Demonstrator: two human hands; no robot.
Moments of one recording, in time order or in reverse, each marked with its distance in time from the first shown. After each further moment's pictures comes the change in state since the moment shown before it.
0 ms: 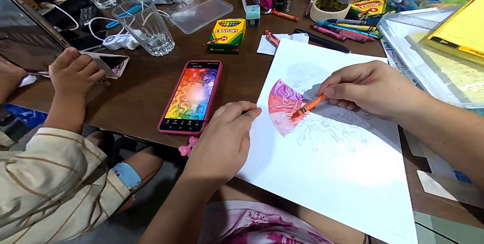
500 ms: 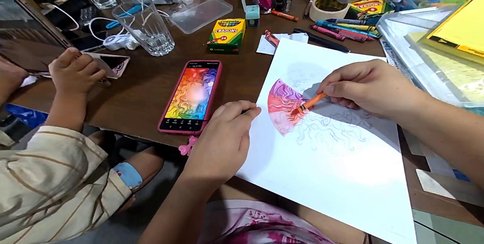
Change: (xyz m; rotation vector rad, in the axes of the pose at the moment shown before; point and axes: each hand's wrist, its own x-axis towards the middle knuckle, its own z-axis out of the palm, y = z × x) left_hand 0.000 0.001 -0.001 -0.004 -0.009 -0.006; right_hand 0.000 0.001 0.001 0.013 0.026 0.007
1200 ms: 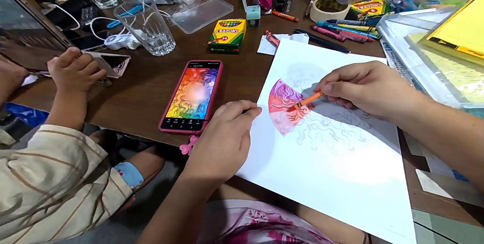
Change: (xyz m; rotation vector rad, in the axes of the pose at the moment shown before) left_hand 0.000 -0.001 0.000 -0.001 0.003 0.015; right_hand 0.000 0.001 0.001 -0.002 -0.014 -0.028
